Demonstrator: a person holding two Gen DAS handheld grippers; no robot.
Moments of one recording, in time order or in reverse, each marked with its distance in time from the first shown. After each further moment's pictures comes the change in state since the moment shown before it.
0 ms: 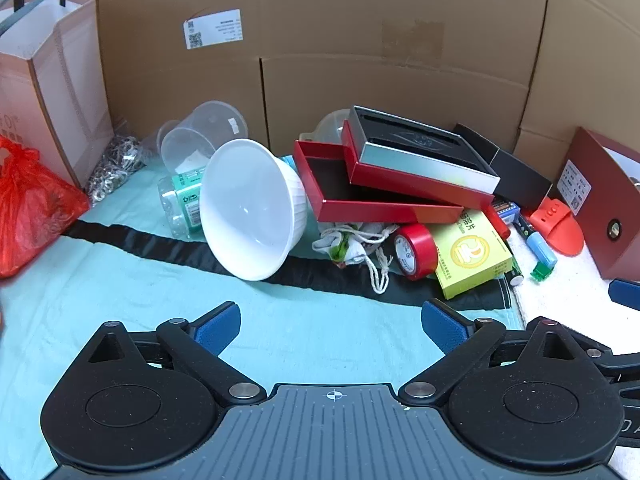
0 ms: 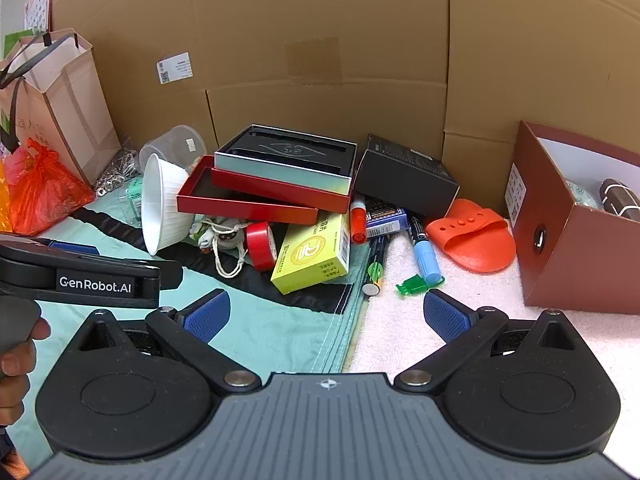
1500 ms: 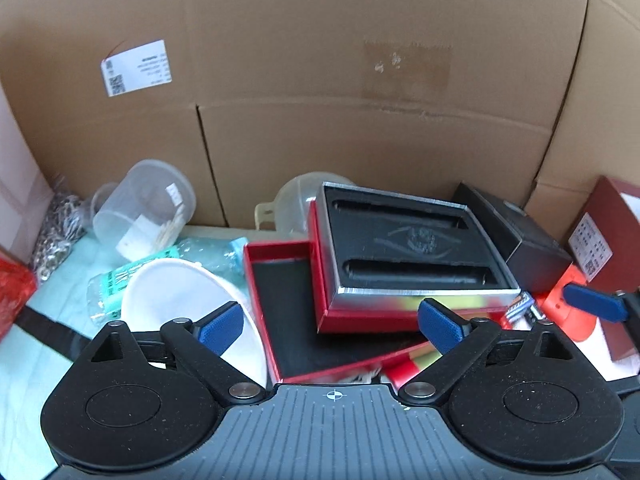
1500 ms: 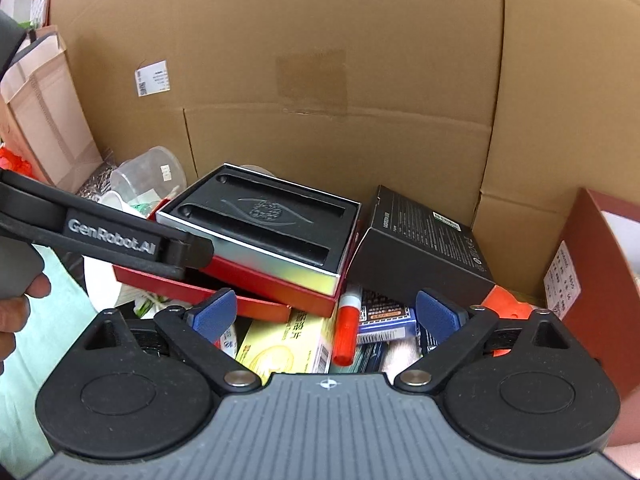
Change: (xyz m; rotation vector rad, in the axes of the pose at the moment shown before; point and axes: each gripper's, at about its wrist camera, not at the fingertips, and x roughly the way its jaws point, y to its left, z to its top) left arm 0.071 -0.013 0.101 0.044 0.018 -0.077; right arm 0.088 -0.021 0.058 -0.074 -0.043 0.053
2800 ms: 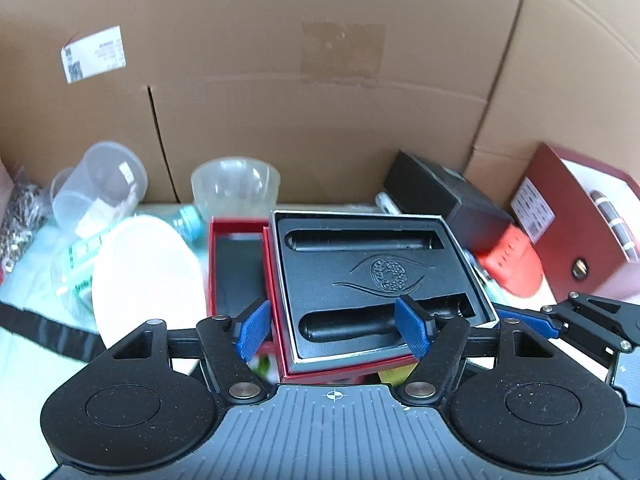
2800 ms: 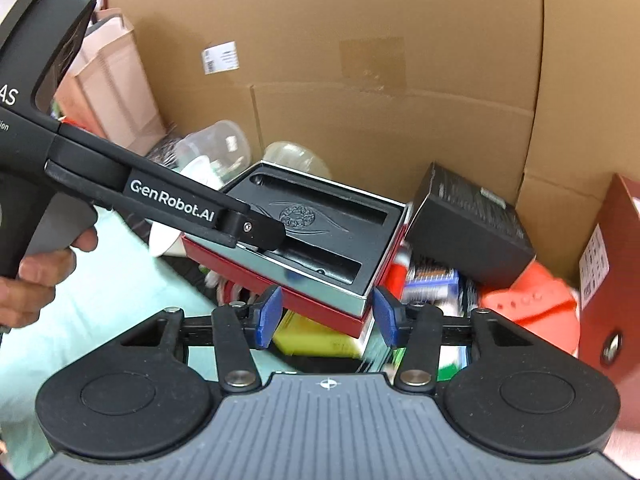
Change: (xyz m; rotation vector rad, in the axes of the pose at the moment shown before) left arm -0.016 -0.012 -0.022 0.046 0.068 -0.142; right arm -0.034 0.009 -0.021 -0.066 0.053 0.164
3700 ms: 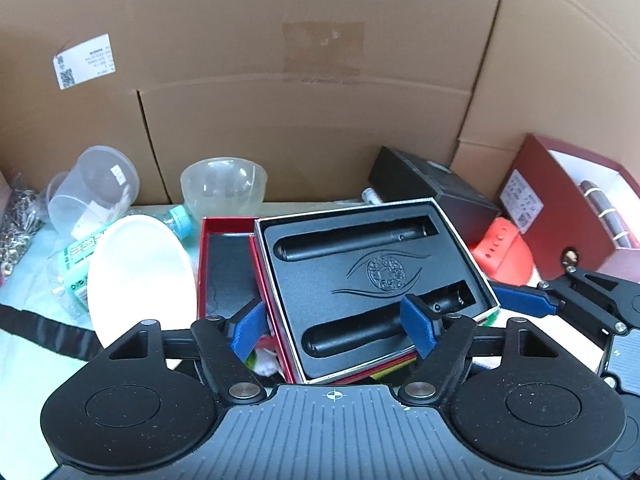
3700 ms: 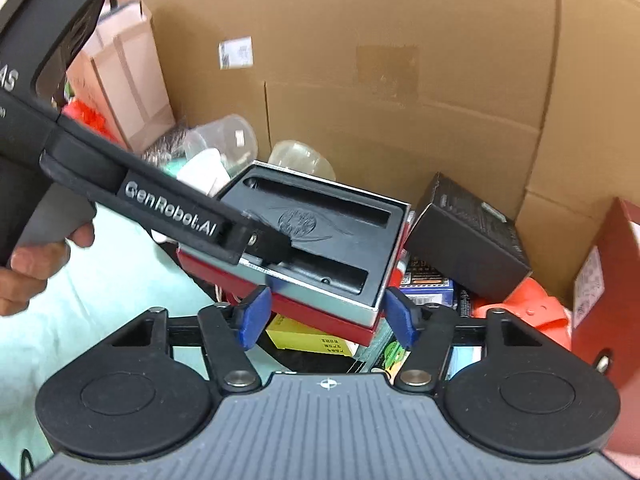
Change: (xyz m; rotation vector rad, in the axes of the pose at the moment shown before) left arm -0.009 -0.016 -0.005 0.024 -0.013 0.002; right arm -0.009 0.003 -0.003 -0.070 -0.032 -0.021
